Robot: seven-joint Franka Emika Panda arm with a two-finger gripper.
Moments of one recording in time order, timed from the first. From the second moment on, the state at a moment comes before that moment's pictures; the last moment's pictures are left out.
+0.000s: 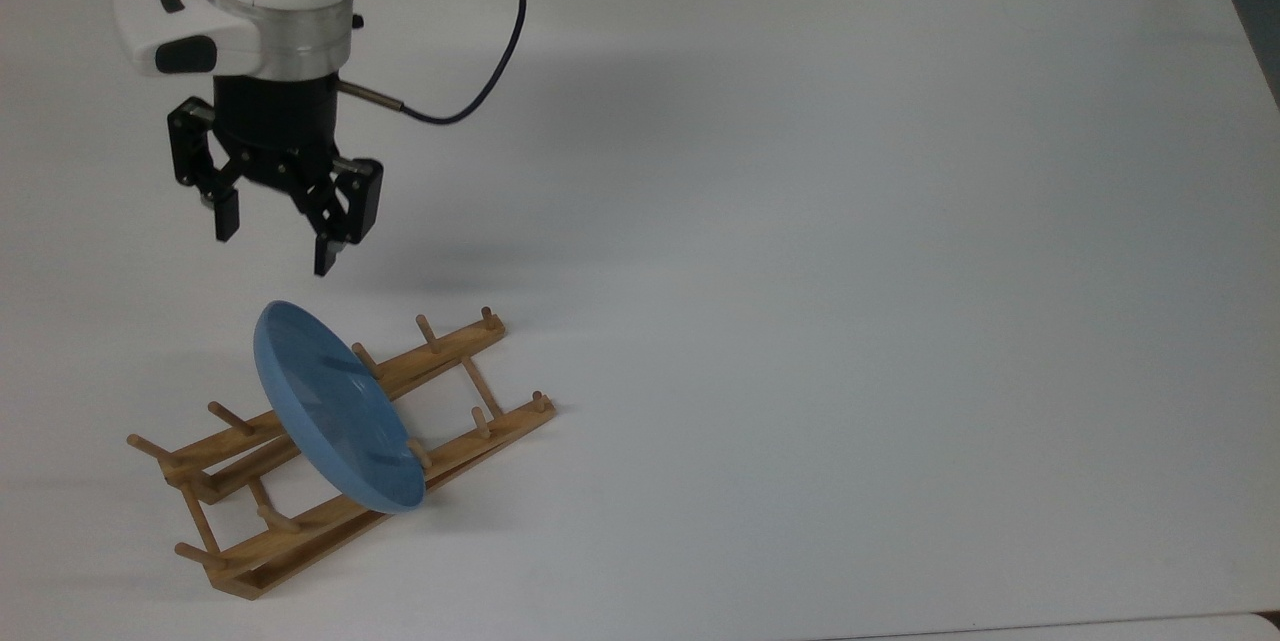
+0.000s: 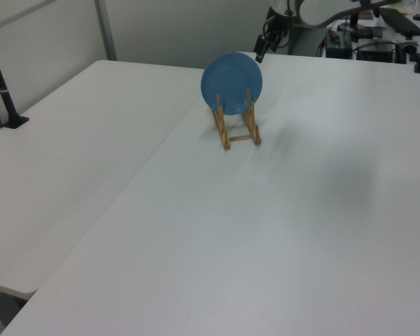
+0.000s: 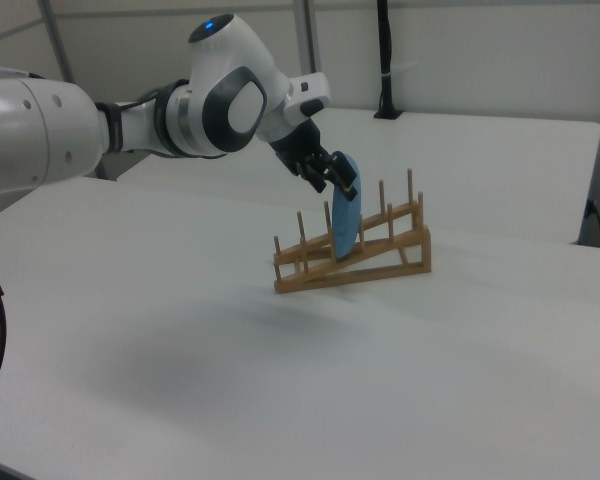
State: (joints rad) arm -0.12 0.36 -0.05 -1.51 -0.23 2.32 0.22
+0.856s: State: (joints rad) arm -0.12 0.45 -0.05 -1.44 -0.33 2.38 0.30
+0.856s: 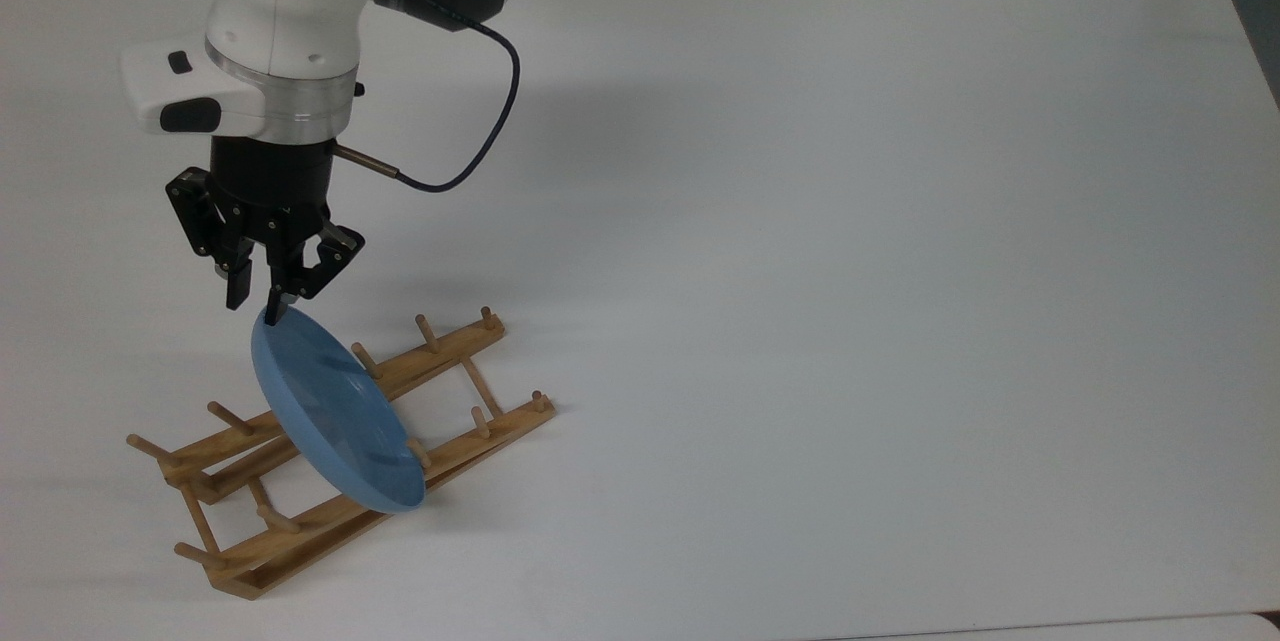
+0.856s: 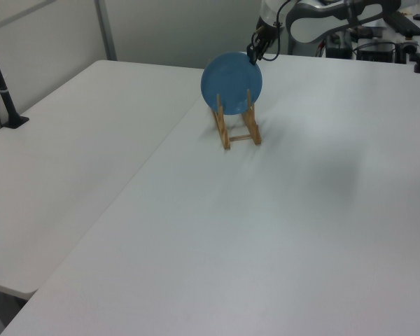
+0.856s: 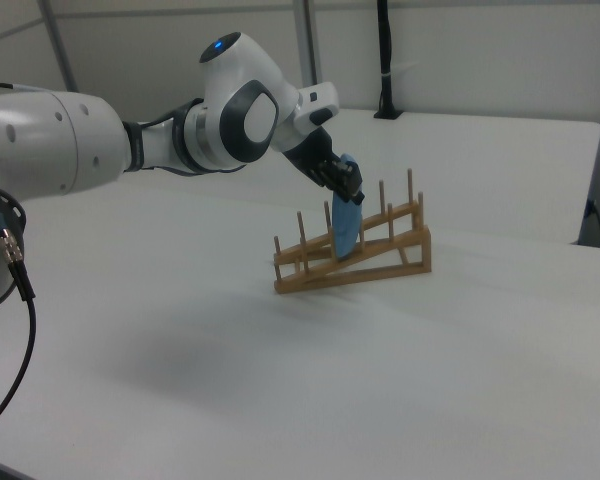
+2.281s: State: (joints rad) arm -0.16 0.44 -0.06 -1.40 -0.36 2.38 0.30
